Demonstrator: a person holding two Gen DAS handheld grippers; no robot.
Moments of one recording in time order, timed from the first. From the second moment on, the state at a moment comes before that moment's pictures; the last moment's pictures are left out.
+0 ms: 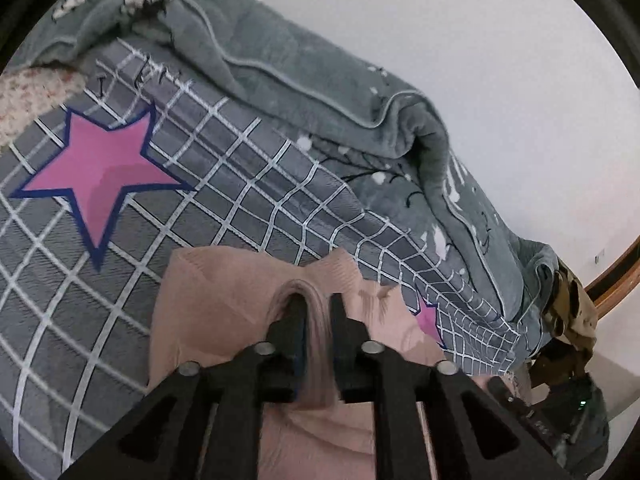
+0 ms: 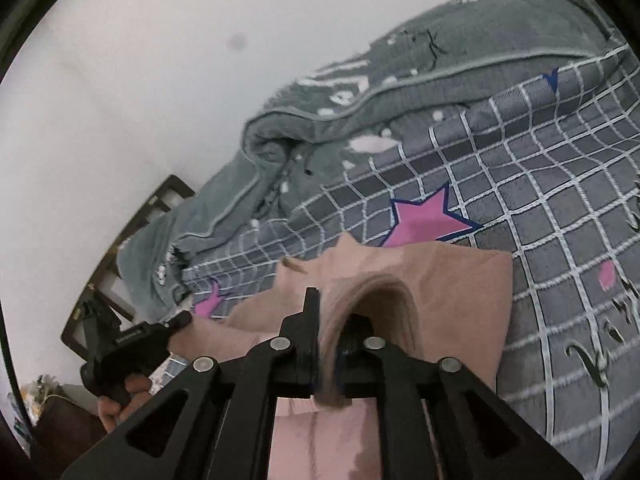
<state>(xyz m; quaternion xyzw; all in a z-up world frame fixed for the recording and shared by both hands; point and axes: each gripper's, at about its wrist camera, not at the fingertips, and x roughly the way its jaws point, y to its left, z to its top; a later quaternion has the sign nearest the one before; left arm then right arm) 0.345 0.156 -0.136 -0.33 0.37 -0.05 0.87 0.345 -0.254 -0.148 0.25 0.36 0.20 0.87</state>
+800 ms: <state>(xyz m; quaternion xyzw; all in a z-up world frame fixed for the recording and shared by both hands) 0.384 0.114 -0.171 -0.13 0.41 0.05 0.90 0.387 -0.232 -0.200 0.06 0.42 0.09 0.90</state>
